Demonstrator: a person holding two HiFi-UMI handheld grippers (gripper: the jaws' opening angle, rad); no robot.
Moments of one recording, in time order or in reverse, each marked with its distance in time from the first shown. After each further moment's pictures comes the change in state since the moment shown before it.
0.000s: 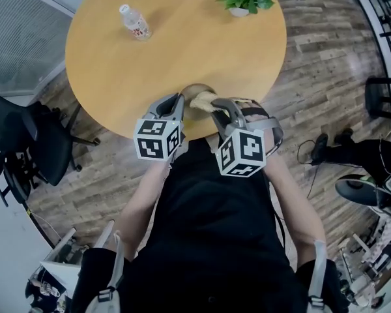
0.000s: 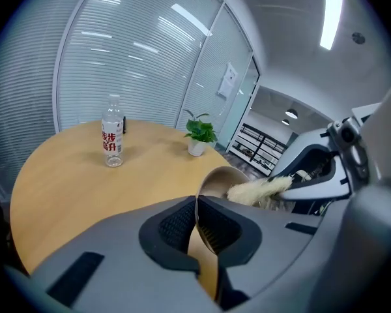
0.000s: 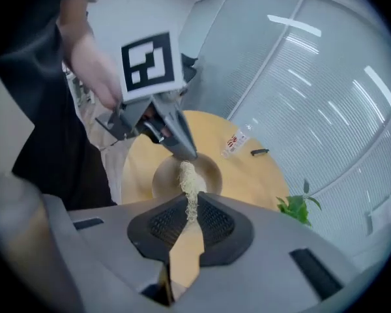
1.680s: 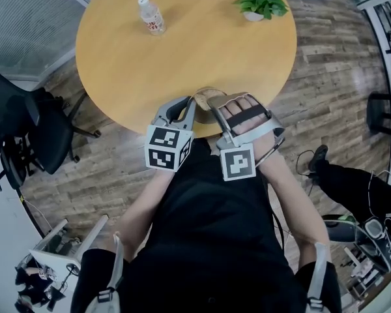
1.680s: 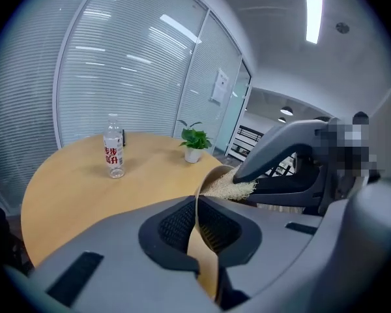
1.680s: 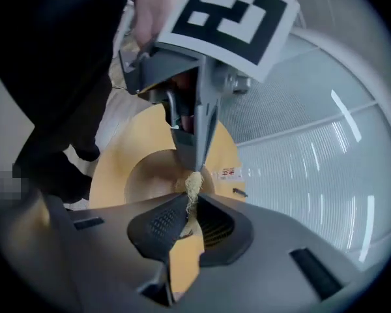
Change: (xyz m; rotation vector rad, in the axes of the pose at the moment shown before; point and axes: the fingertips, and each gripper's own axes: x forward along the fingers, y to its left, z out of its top) left arm -0.032 -0.022 0.002 0.080 -0.063 0.019; right arm 0.001 0.011 0.039 -0.602 -0.006 -0.197
